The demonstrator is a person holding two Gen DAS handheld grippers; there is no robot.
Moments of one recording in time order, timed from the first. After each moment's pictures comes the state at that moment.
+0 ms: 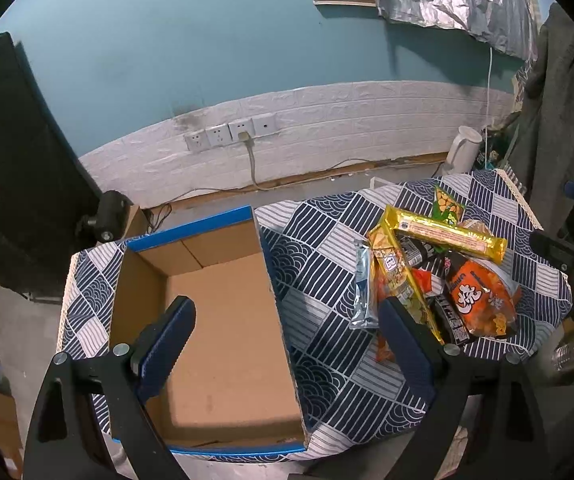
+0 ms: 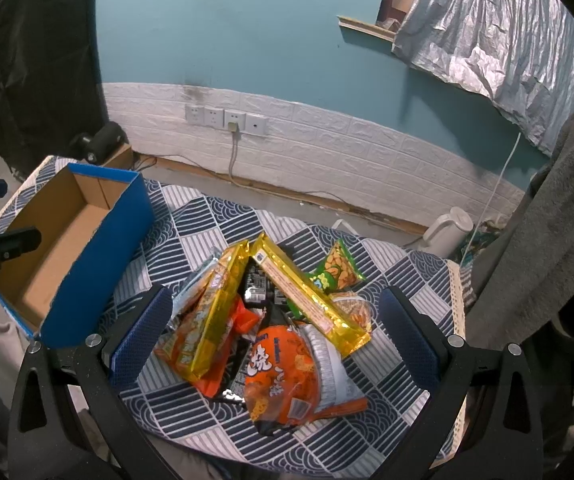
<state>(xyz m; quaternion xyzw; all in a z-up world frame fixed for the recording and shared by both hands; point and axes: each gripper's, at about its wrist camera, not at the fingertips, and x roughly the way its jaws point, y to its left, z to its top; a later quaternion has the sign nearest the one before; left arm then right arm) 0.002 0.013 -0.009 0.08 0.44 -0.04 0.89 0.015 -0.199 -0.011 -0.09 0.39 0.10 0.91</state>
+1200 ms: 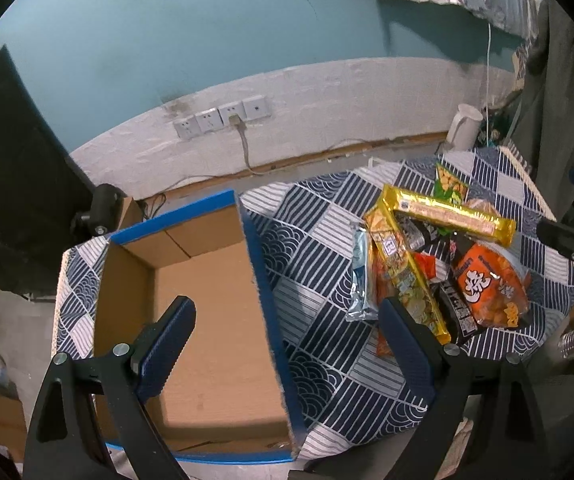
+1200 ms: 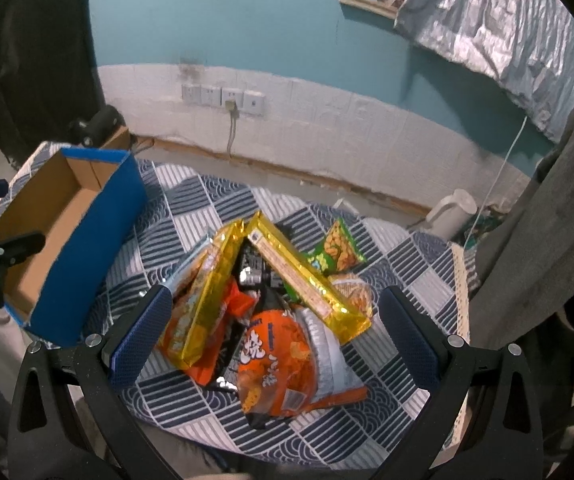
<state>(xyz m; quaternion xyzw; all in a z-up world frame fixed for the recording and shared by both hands) 0.018 -0.009 -0.038 0.10 0.47 -0.04 0.87 0.033 -0.207 -0.034 -0.09 0.45 0.10 0.88</state>
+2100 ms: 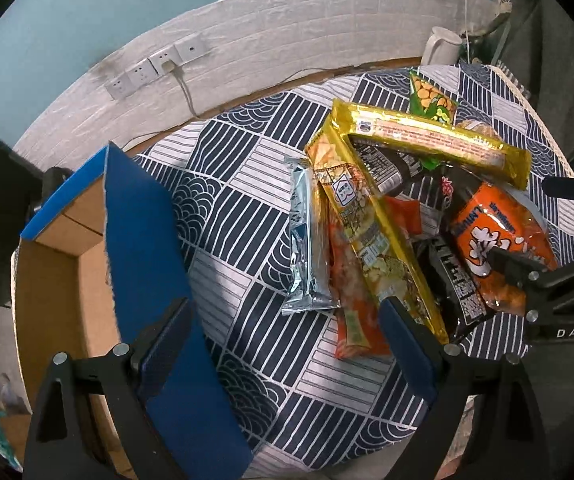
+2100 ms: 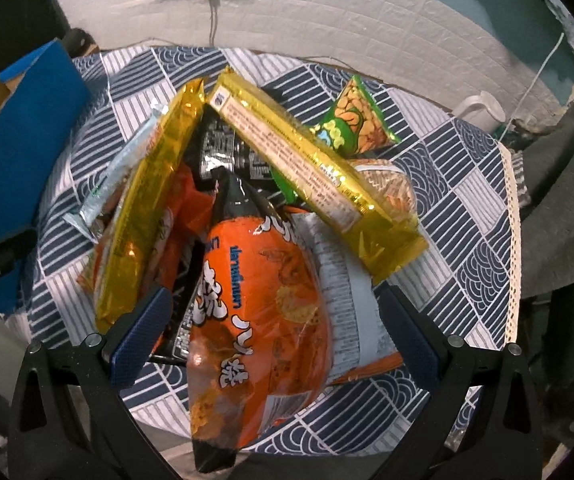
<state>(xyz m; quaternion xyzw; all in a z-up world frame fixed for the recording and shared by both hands) 0.060 -0.073 -0.135 0.14 0.57 -0.09 0.81 0.071 -0.222 -0.165 -0.09 0.60 0.08 0.79</state>
